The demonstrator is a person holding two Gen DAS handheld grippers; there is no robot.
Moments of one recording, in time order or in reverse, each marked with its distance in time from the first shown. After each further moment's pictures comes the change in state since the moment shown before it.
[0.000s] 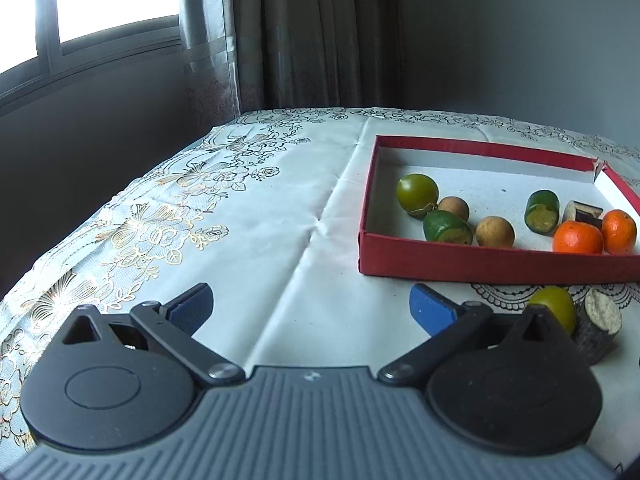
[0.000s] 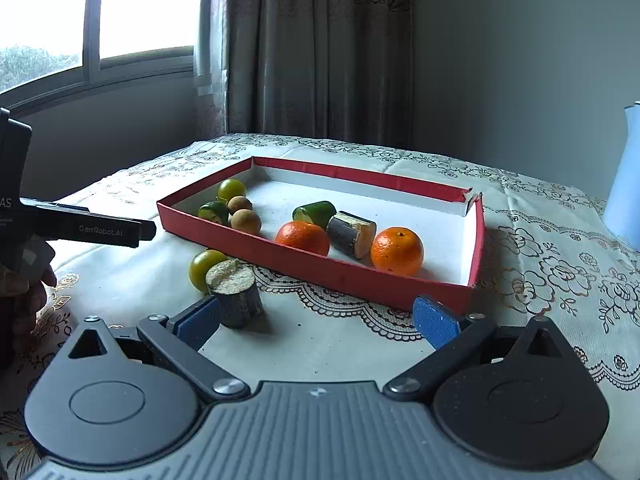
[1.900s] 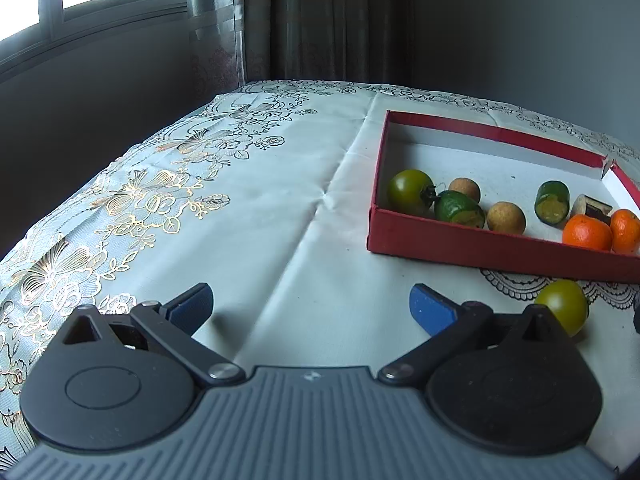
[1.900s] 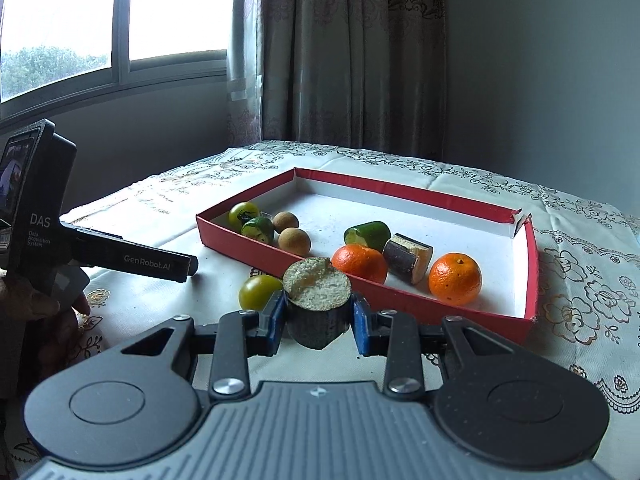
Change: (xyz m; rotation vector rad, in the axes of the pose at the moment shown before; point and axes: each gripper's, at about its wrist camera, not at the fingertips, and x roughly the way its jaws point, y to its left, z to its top) left arm 0.009 0.007 -0.002 -0.056 0.075 -0.015; right arm 0.003 0.011 0.005 0.021 -0.033 0.063
